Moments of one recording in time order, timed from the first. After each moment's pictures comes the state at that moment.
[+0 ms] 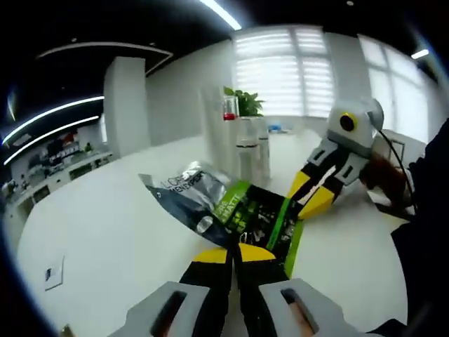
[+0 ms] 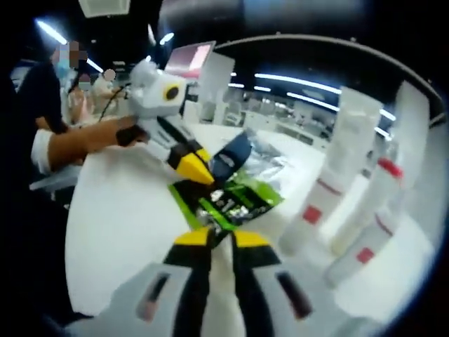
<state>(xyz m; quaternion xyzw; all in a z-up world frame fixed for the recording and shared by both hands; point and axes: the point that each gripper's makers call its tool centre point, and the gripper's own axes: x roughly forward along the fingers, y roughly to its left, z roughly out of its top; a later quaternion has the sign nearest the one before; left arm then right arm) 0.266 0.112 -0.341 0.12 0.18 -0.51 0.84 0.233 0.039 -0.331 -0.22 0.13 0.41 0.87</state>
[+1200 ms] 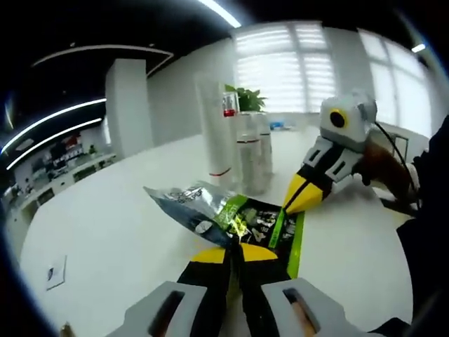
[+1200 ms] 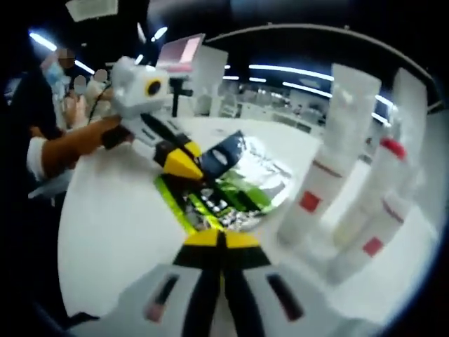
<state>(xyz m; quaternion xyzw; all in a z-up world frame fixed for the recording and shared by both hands) 0.269 0.114 -0.343 0.13 0.17 -0.50 0.84 0.246 0.032 -0.344 -0.19 0.17 0.41 0.88</state>
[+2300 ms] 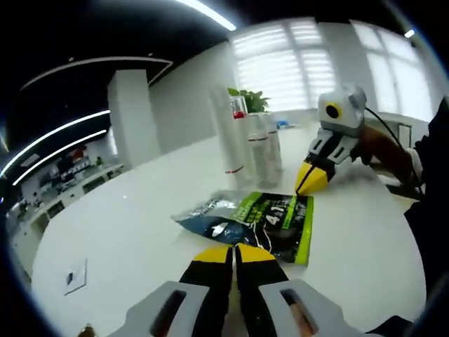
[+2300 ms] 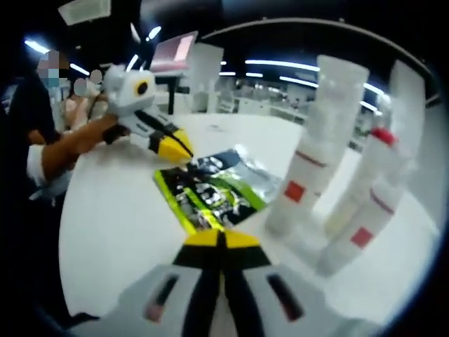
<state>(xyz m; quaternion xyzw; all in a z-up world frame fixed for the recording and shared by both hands) 0.274 0.135 -0.343 0.16 0.14 -0.48 0.85 0.248 0.020 -0.345 -0.19 0.18 0.40 0.88</state>
